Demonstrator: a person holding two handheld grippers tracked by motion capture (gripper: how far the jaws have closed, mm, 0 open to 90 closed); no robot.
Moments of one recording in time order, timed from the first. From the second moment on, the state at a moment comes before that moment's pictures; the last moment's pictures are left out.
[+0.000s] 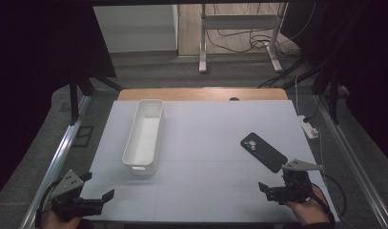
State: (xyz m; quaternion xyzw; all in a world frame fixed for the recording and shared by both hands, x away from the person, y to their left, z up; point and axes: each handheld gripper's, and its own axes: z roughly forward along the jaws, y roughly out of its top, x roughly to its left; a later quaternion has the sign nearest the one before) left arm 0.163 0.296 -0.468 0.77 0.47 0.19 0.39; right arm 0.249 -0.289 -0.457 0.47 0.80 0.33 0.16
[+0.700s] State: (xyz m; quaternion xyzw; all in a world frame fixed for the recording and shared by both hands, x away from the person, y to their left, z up) left arm 0.164 0.296 -0.468 0.77 0.47 0.19 0.39; right arm 0.278 -0.287 -0.457 0.48 0.80 0.33 0.14
